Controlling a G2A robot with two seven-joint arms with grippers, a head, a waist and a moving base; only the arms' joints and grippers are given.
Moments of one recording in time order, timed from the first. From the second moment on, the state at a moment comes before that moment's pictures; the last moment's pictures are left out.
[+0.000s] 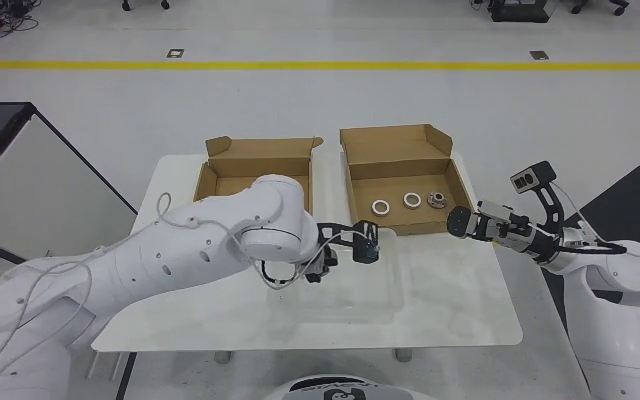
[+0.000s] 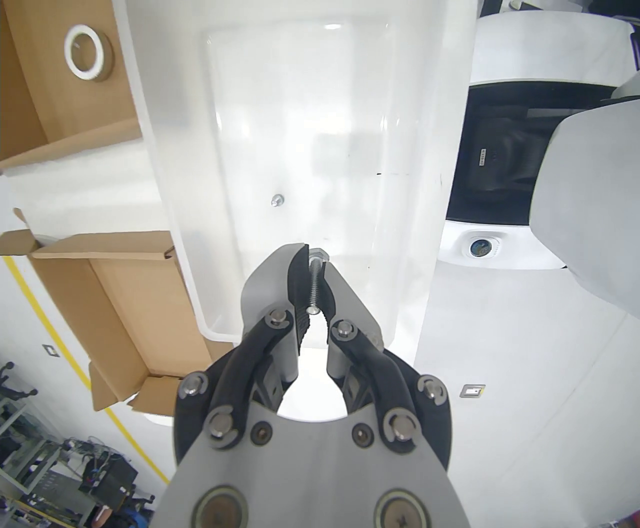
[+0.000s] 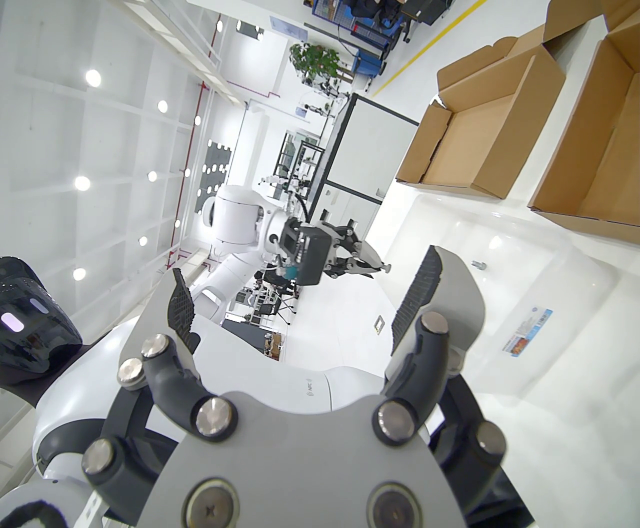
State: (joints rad) left arm 0.44 -1.02 -0.32 -1.94 0.39 -0.38 -1.44; right arm -1.63 -1.05 1.86 -1.78 0.55 -0.09 1.30
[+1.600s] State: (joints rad) left arm 0.78 -0.90 -0.77 -1.74 -0.84 -0.93 -0.89; right arm -1.63 -1.05 1.86 -1.78 0.55 -0.09 1.30
